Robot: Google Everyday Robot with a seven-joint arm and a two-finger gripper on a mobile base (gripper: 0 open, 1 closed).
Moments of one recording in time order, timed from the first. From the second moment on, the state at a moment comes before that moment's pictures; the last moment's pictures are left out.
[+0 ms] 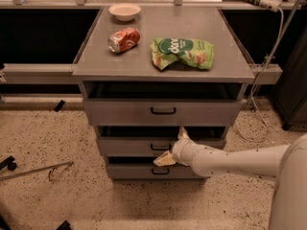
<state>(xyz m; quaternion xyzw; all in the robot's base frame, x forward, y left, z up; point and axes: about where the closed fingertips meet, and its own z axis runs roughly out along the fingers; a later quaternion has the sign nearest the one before) 0.636 -0.076 0.504 -0.42 0.78 0.03 0.46</state>
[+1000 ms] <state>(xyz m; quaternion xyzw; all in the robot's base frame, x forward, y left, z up) 0.664 -0.063 0.498 -0.44 0.78 0.03 0.44</state>
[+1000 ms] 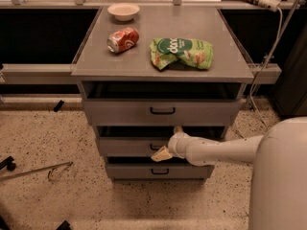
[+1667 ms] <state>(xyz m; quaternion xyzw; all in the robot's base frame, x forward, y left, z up) 0.662 -0.061 0.486 -0.44 0.79 0.04 0.43</state>
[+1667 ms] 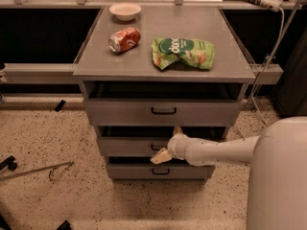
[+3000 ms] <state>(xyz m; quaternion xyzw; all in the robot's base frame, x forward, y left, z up) 0.639 -0.052 0.422 -0.45 0.81 0.08 0.37</state>
